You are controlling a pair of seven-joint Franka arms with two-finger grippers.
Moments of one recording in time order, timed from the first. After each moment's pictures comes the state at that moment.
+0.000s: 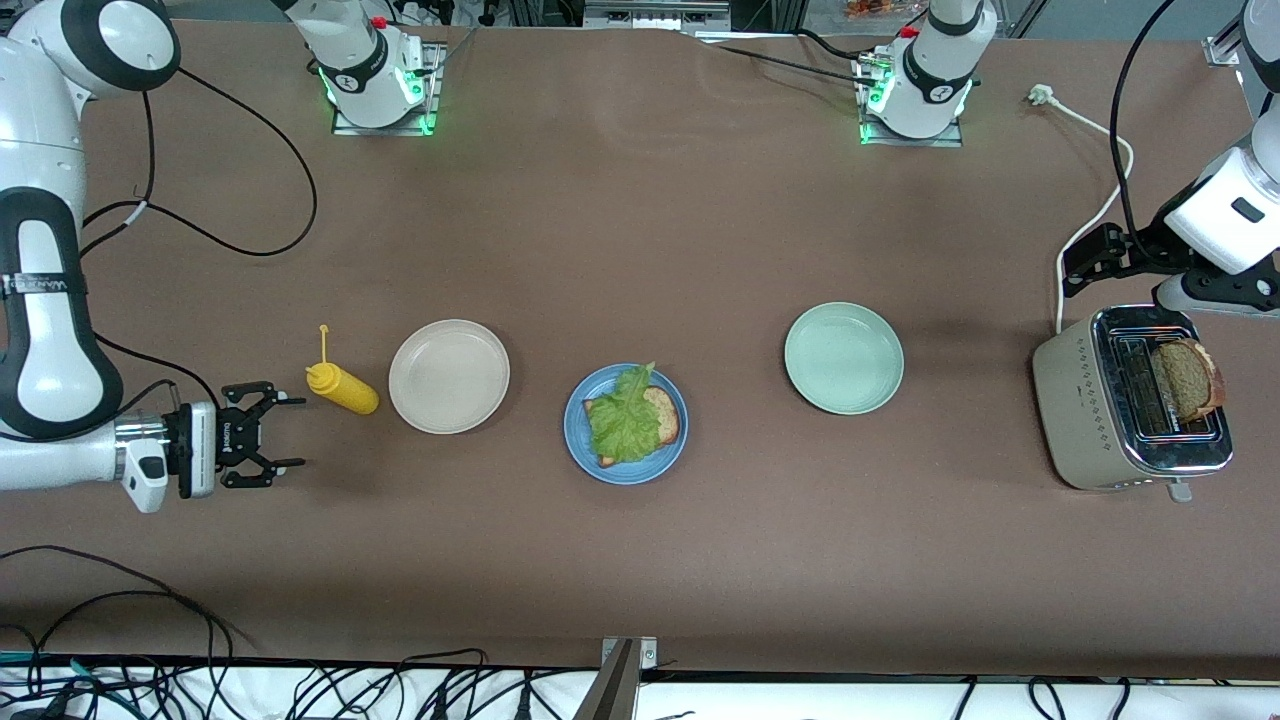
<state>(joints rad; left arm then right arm) 0.02 0.05 -0.05 -1.62 0.02 1.70 0.06 -0.51 1.06 0.50 -1.11 0.26 1.68 -1.63</state>
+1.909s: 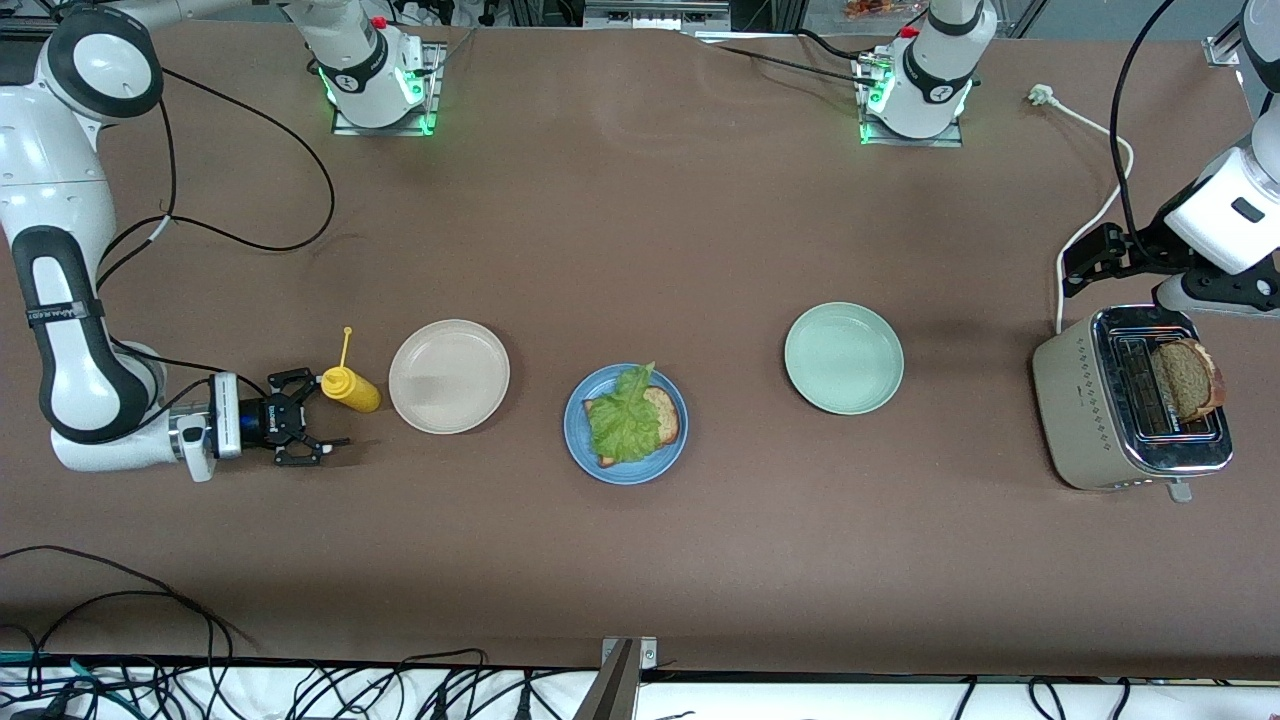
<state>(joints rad) 0.02 0.05 -0.05 -1.62 0.02 1.70 0.06 -0.67 1.26 0.65 -1.19 0.39 1.66 -2.11</state>
